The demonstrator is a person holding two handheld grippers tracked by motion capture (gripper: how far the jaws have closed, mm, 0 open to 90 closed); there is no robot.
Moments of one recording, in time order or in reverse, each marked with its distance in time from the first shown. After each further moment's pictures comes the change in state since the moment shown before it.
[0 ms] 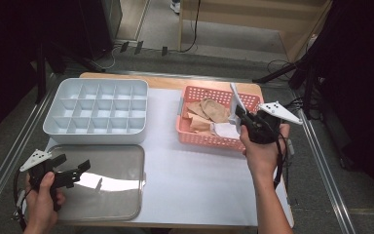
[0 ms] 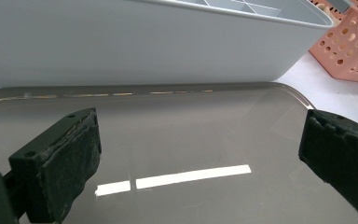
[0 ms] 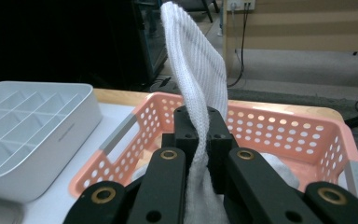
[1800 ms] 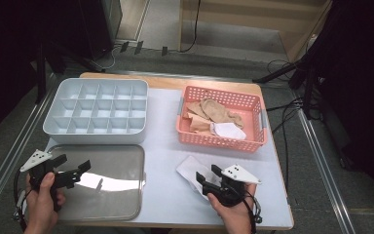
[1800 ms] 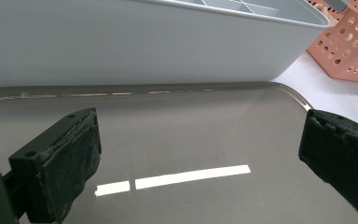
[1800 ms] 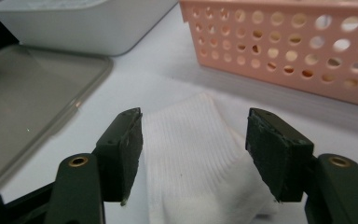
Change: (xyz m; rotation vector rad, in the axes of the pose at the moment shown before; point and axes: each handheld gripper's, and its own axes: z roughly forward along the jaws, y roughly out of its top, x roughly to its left) left arm -0.002 0.000 0.000 0.002 -0.003 0.003; right arm 0.057 -0.148 -0.026 0.196 0.220 0.003
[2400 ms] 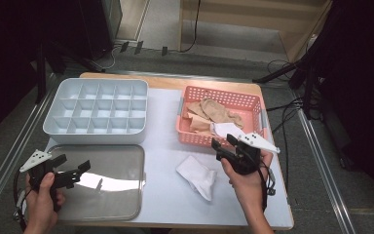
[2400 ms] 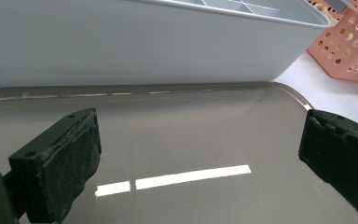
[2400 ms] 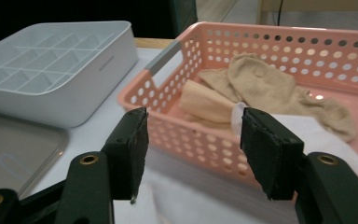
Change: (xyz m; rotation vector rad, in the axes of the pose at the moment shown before) left arm 0.001 0.000 -0.001 0.000 -0.001 0.003; right arm -0.032 0.084 0.001 -0.075 -0.132 0.000
